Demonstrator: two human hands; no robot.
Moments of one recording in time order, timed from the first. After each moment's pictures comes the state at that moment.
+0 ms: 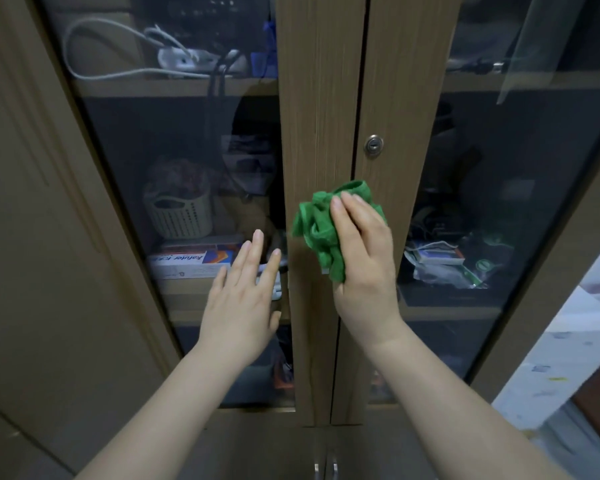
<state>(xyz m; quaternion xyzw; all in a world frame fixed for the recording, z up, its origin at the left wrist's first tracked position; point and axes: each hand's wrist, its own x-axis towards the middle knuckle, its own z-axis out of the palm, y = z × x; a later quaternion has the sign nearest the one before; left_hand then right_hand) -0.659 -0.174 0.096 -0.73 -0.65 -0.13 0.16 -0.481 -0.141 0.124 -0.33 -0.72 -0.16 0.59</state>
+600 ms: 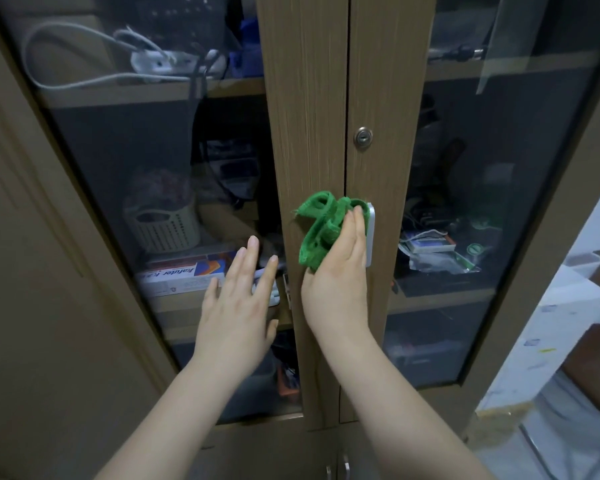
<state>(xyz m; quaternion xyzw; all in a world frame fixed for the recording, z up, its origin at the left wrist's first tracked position) -0.676 -0.170 0.087 -0.75 -0.62 -0.13 0.17 -0.535 -0.145 0.109 -0.56 -0.62 0.04 0.55</state>
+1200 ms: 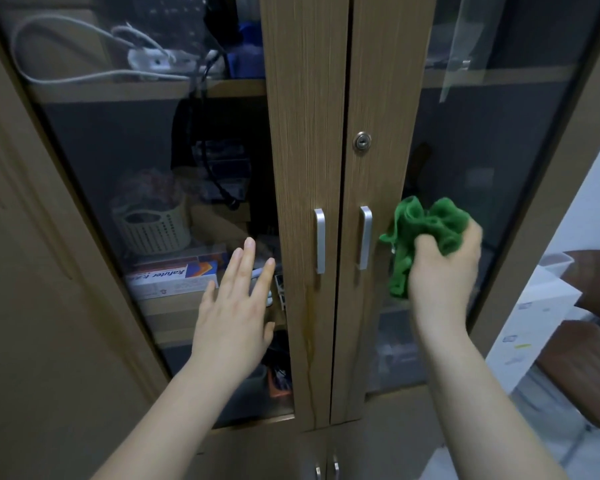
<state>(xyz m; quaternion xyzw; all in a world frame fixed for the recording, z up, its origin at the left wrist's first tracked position) -0.678 -0.169 0.087 -0.76 -0.62 -0.12 0.15 -0.442 -0.167 0.138 -0.54 -0.37 0.15 0.74</state>
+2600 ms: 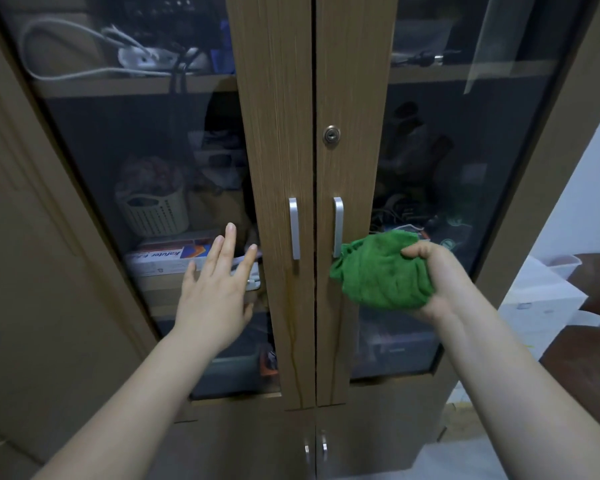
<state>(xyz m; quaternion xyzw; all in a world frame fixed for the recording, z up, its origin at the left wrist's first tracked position) -0.658 -0.180 0.100 -0.72 -0.67 -0.08 0.16 -0.371 -0.171 0.144 -0.46 -0.20 0.67 0.55</state>
